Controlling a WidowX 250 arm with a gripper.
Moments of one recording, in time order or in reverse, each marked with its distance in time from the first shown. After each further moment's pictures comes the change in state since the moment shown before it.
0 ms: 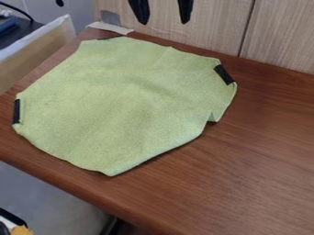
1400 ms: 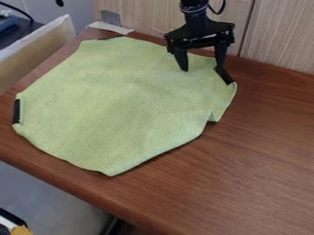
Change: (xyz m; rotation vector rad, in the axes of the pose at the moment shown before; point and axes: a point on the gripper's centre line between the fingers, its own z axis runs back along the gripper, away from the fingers) arm 0.019 -0.037 -0.109 -0.046 0.047 0.127
